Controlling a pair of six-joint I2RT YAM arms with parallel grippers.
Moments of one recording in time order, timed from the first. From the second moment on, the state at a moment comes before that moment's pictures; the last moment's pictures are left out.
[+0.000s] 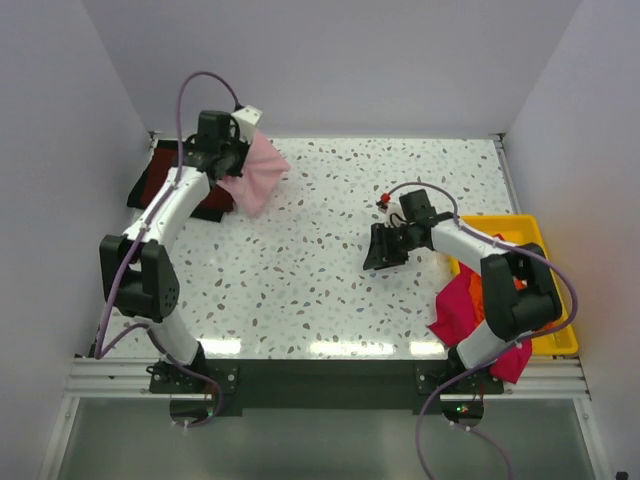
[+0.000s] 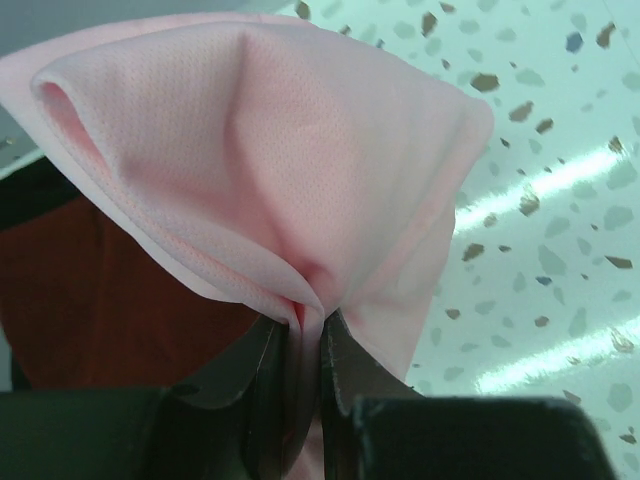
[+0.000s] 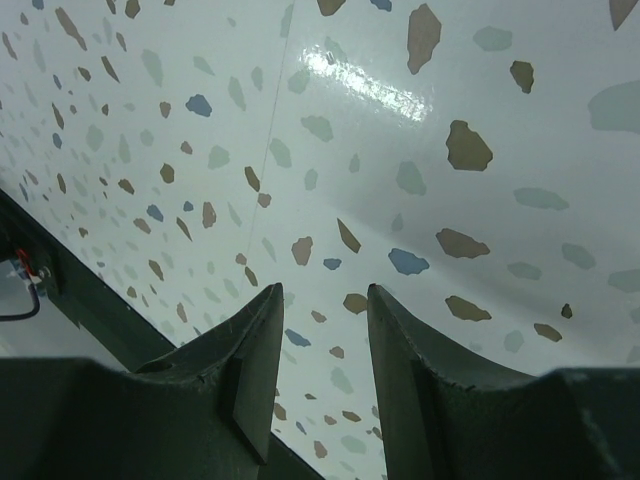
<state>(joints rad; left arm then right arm) -0.23 1.72 1.49 -0.43 -0.04 0.27 0.32 1.60 0.94 -0.45 -0.52 0.24</state>
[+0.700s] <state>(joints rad) 0.12 2.07 1.83 -0.53 0.15 0.30 0.31 1.70 0.94 -0.44 -0.58 0.23</state>
